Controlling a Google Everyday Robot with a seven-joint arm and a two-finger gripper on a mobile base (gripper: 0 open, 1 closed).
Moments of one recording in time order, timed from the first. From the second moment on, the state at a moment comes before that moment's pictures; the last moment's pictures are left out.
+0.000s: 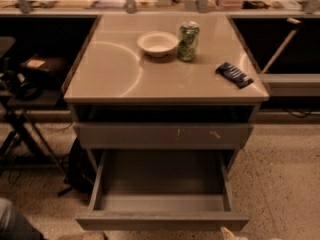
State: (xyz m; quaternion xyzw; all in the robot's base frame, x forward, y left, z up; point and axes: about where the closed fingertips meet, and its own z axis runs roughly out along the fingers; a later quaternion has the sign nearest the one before) arm 0.300 -0.161 0.417 -0.35 0.88 0.22 0.24
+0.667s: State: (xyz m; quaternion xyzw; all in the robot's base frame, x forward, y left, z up) arm 0.324 -0.151 0.402 -0.36 0.88 0.21 0.25
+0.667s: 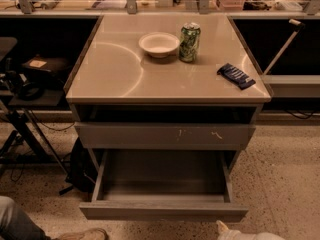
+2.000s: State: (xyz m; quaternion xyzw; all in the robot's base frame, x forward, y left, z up) arm 0.393 -0.092 0.388 -0.39 0.84 0.23 0.29
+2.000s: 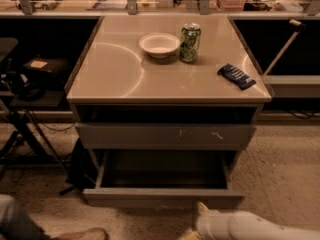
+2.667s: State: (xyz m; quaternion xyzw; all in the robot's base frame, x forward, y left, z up) arm 0.424 -0.065 0.401 -0.41 0.82 0.25 0.31
